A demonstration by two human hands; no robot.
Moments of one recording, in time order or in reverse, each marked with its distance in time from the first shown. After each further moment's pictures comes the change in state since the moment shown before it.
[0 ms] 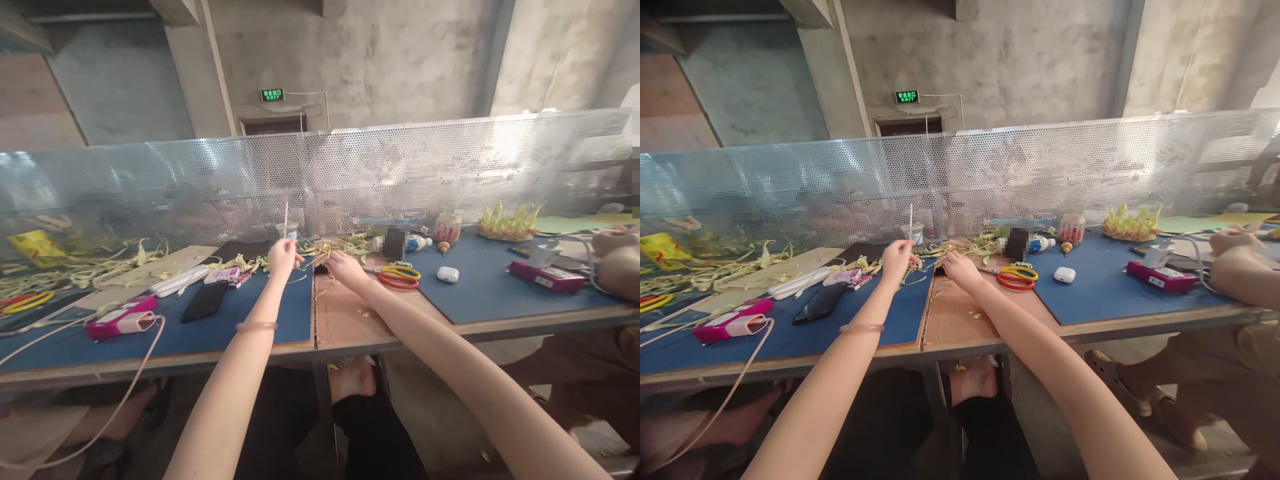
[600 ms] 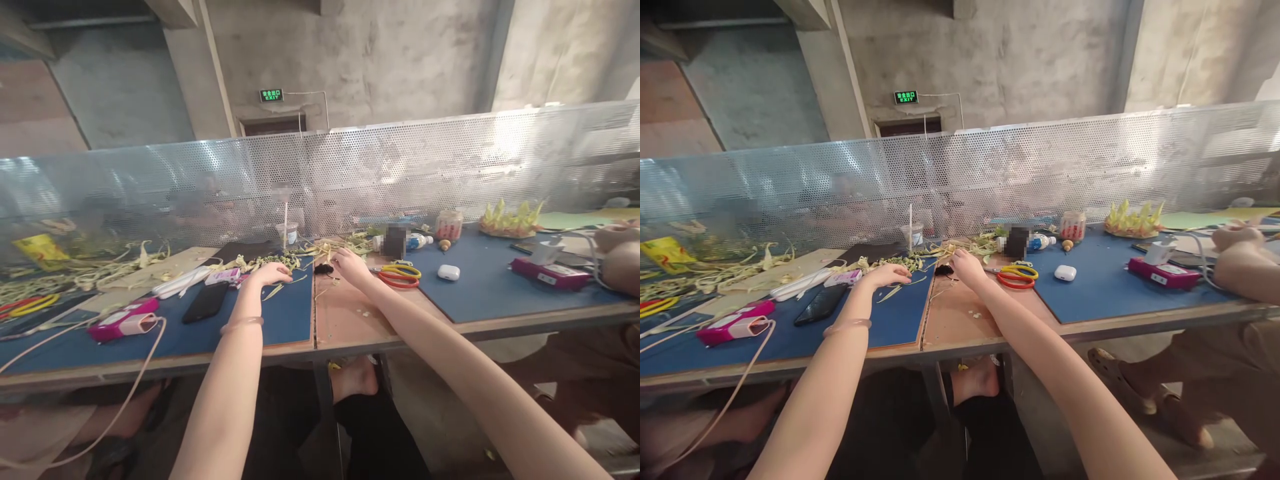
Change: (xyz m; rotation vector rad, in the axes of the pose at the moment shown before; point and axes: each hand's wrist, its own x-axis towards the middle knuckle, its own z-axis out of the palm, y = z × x) left_hand 0.019 -0.026 -0.056 0.409 -0.441 -0.155; right_hand -0.002 0.013 0.002 0.141 0.048 0.168
